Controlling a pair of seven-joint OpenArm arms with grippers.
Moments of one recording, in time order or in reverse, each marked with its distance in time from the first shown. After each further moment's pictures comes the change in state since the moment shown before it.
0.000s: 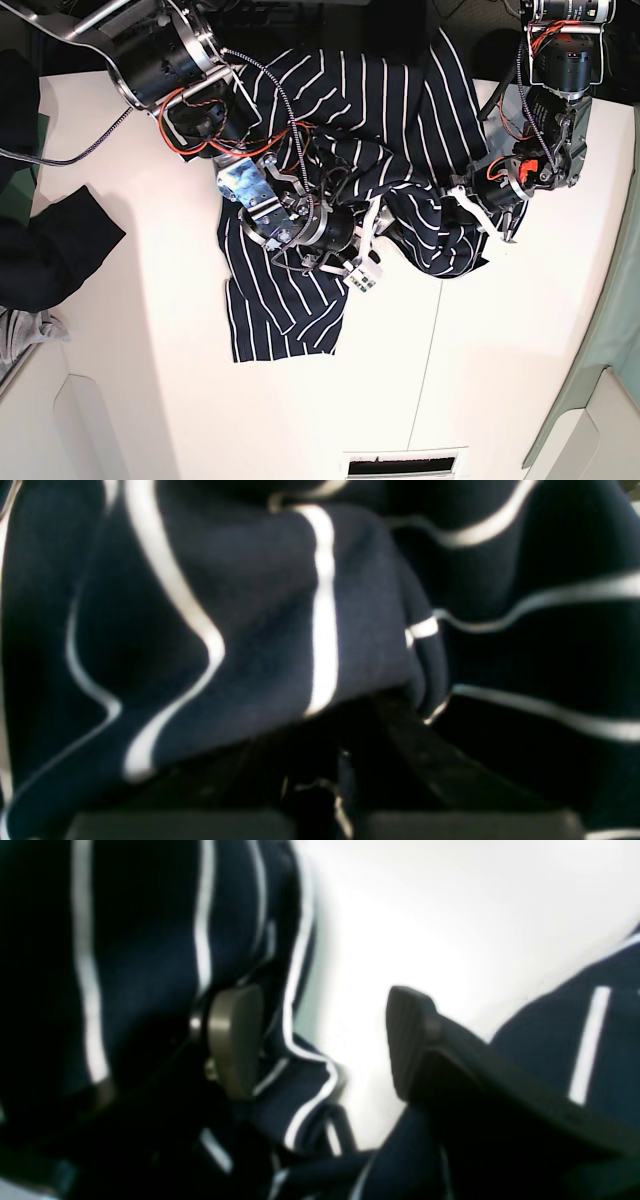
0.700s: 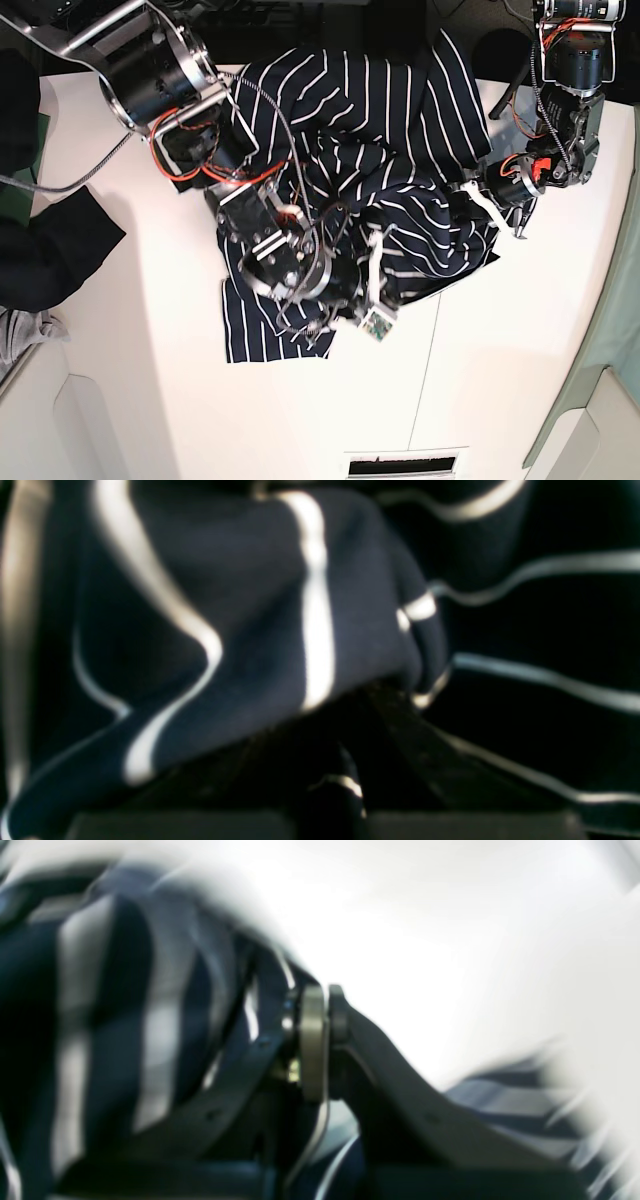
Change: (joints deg) left arm 0.9 -3.7 0.3 2.1 -4.7 0.3 3.5; right arm 5.7 0.6 -0.1 8.5 -11.9 -1.9 2.9
